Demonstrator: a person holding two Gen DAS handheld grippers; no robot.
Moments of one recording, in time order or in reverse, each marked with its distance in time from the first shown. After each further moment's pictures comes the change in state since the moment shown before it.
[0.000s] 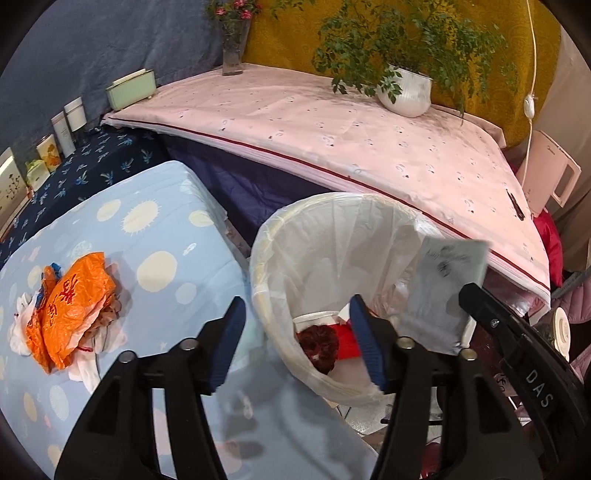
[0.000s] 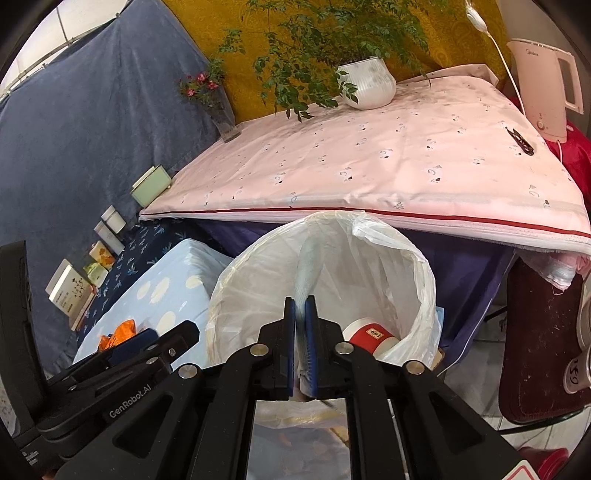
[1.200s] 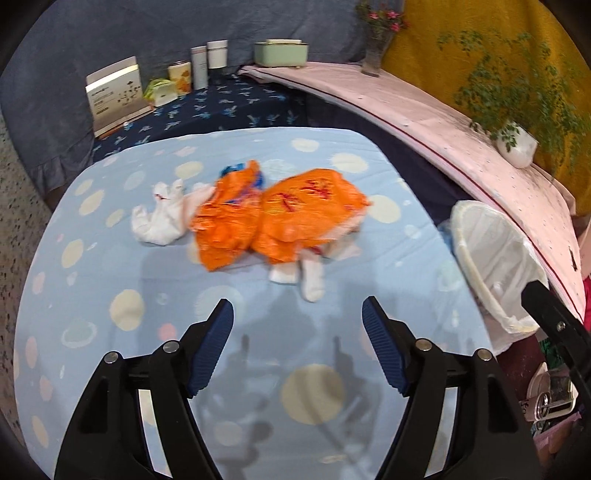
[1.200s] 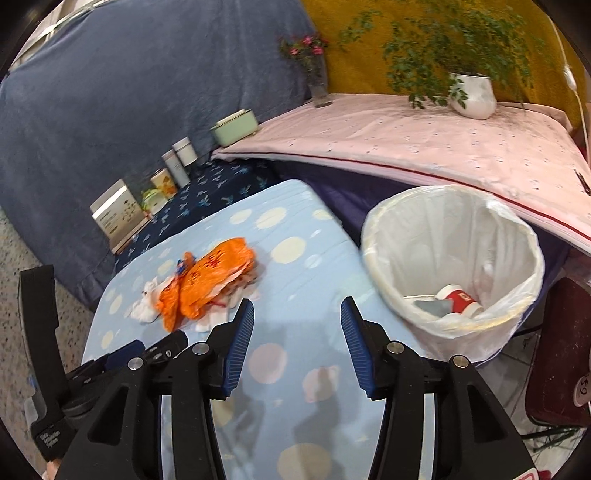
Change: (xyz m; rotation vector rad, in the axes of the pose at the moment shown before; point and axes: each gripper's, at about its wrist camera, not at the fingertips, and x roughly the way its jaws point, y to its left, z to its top) left arm -0.088 0.191 -0.098 -0.316 0.002 0.227; right arm -0.032 0.159 -0.083 -0.251 0.101 0.143
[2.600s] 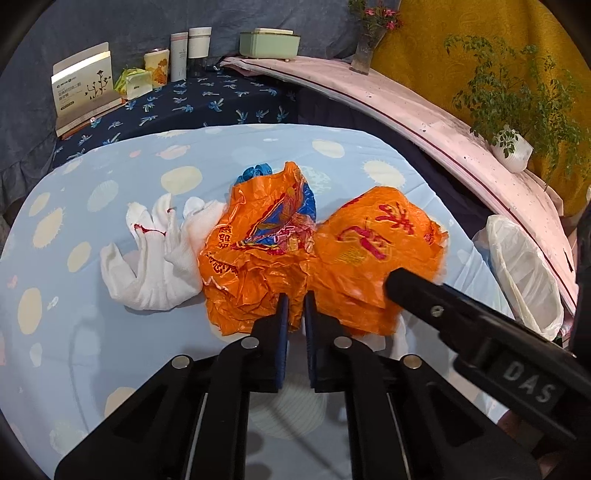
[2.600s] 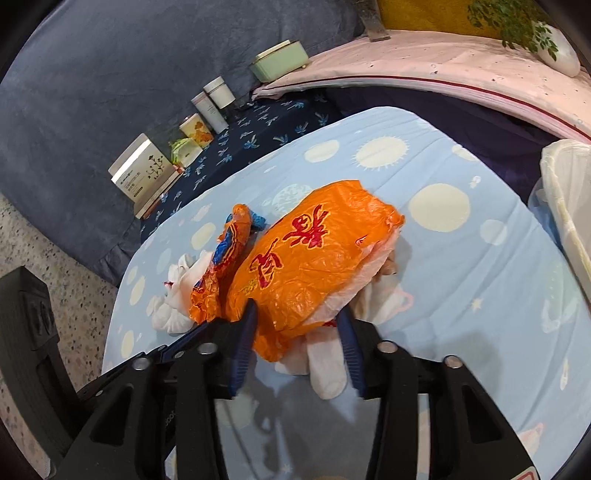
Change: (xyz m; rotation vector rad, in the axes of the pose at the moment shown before) left arm 0.077 0.070 0.037 0.036 0.000 -0.153; right arm 0.156 0.103 0.001 0.012 0.210 0.172
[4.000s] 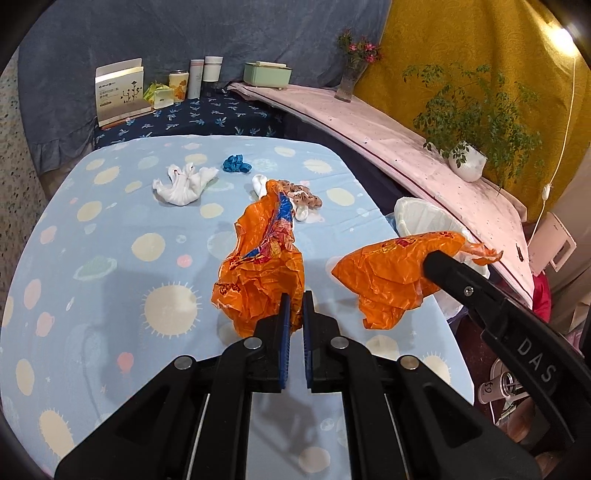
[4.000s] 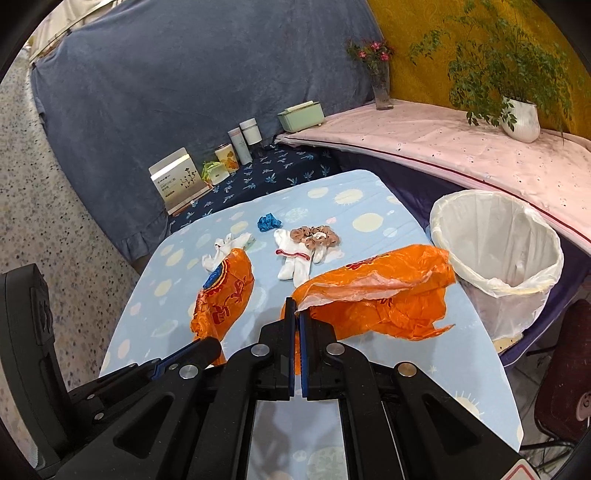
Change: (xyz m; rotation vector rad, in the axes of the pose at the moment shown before) left arm -0.162 -0.084 -0.115 -0.068 -0.099 -0.014; right arm -0.206 0.001 -0.100 -0.172 -0.187 -0.053
